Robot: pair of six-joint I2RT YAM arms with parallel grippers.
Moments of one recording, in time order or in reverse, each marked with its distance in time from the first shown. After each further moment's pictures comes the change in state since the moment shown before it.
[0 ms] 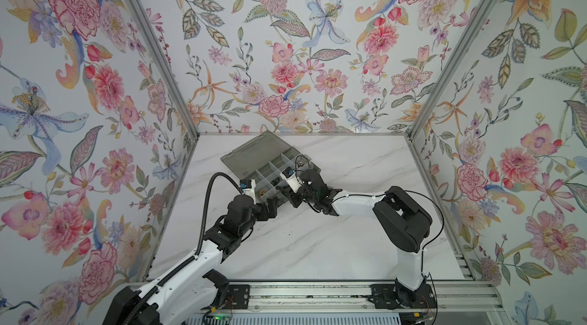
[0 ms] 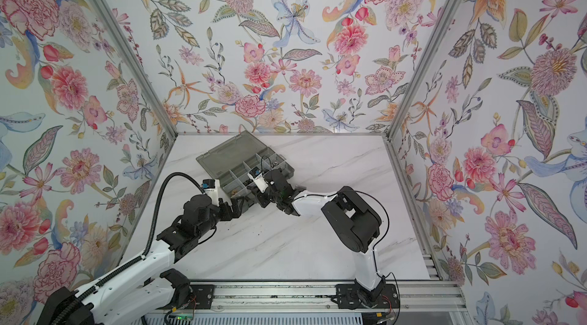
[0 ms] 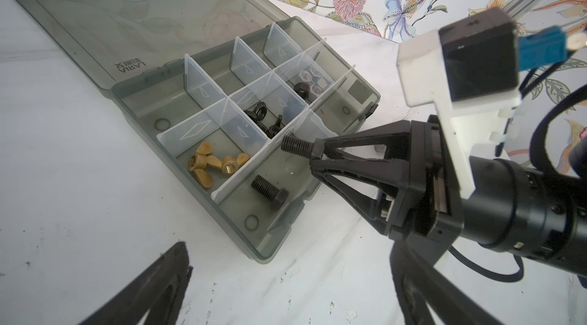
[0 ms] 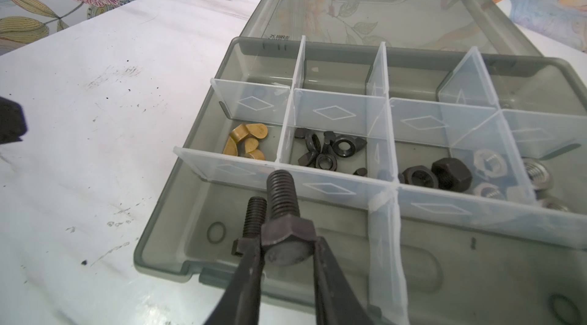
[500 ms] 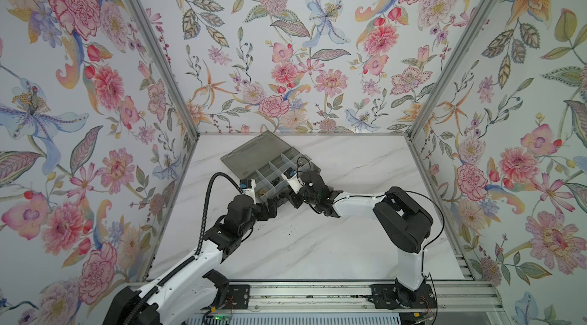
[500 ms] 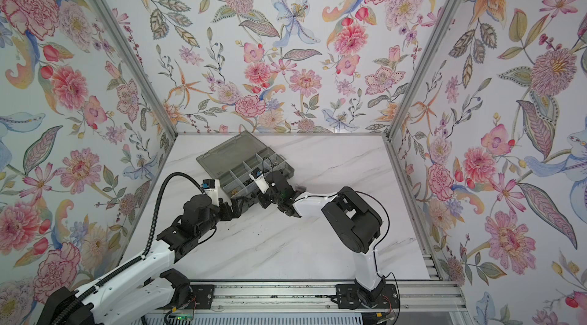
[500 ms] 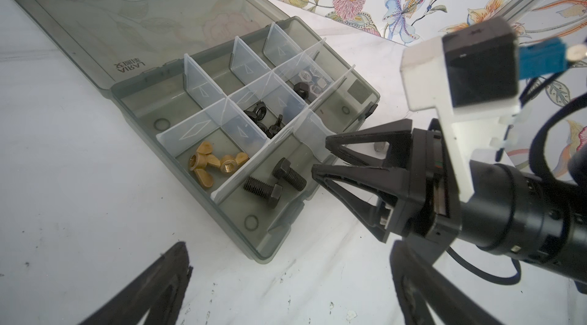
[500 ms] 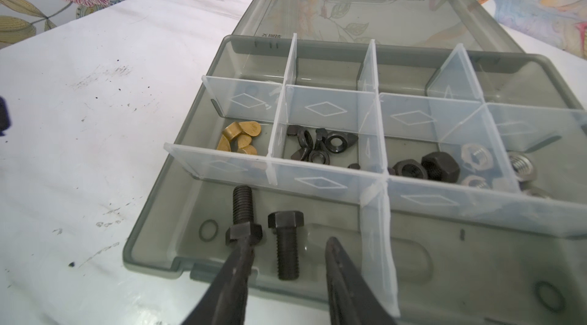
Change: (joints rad) left arm 0.001 0.002 0.000 0.004 0.002 0.000; right arm -0.005 -0.044 -0.075 0.044 0.025 0.014
